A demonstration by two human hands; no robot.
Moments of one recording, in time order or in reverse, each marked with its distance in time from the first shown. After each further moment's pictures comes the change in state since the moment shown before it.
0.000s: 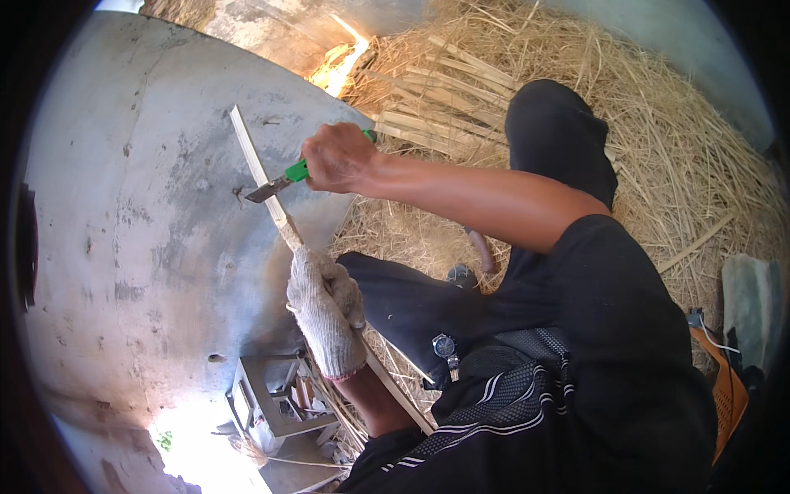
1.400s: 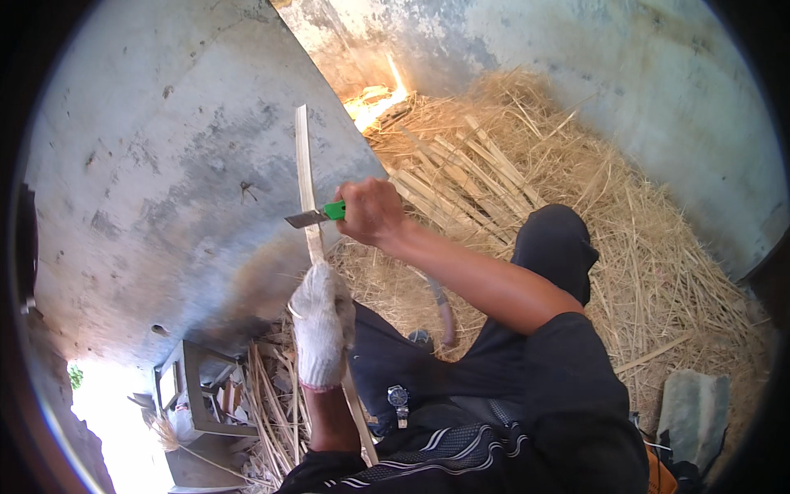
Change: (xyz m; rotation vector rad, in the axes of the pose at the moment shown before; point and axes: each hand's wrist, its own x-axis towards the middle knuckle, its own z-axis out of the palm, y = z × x) left_hand 0.002 0.019 0.029 0.334 0.192 0.031; right_hand 0.004 -0.024 -0.021 0.106 0.024 -0.056
